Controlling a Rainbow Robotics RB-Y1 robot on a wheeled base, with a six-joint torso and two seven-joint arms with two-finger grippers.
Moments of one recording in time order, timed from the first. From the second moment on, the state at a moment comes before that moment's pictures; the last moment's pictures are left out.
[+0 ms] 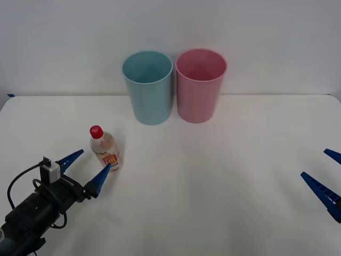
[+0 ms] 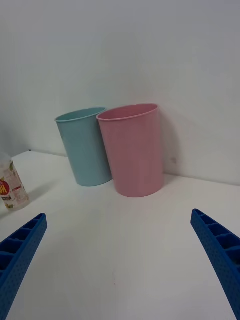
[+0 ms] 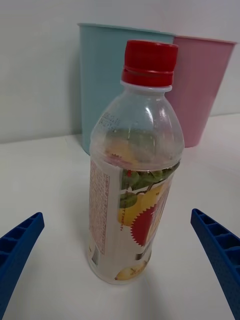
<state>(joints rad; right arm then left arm) 0.35 -0.40 -0.52 -1.66 0.96 -1.22 0.00 0.18 0.31 0.12 -1.47 -1.01 -0.74 -0.29</state>
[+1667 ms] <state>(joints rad) 0.35 -0.40 -0.52 -1.66 0.96 -1.22 0.00 -0.02 0.20 0.13 -1.30 -1.10 -0.71 -0.35</state>
